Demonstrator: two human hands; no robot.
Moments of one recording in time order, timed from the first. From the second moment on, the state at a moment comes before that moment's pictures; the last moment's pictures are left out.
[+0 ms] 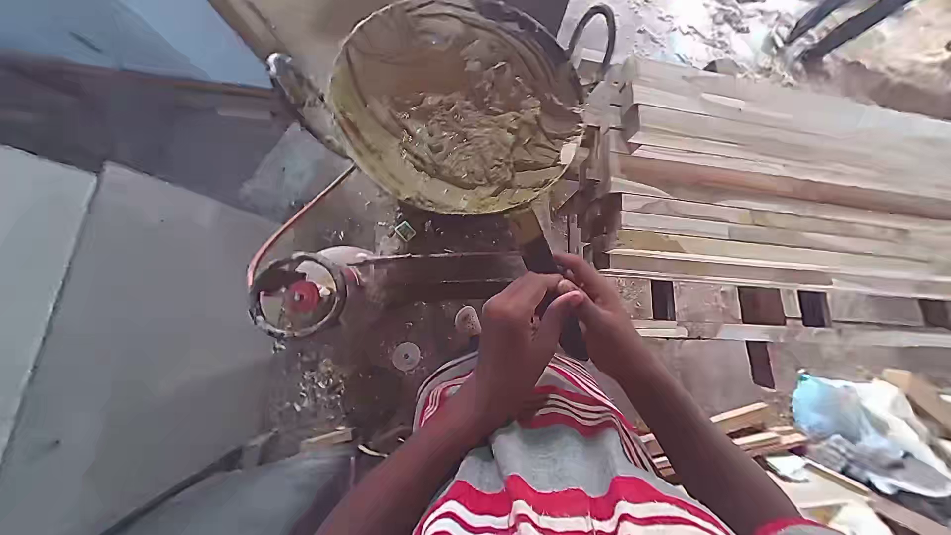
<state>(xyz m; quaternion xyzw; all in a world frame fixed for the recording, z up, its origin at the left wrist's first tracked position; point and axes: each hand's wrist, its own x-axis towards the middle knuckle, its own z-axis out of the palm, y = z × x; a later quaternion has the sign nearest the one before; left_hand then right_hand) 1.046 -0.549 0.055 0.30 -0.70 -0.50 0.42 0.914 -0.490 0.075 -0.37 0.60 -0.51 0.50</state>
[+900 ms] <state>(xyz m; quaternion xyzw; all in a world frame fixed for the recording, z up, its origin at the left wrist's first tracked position) 1.035 -0.556 0.070 0.30 -0.68 -0.34 0.58 0.853 -0.446 0.083 -0.31 0.23 -0.67 0.64</state>
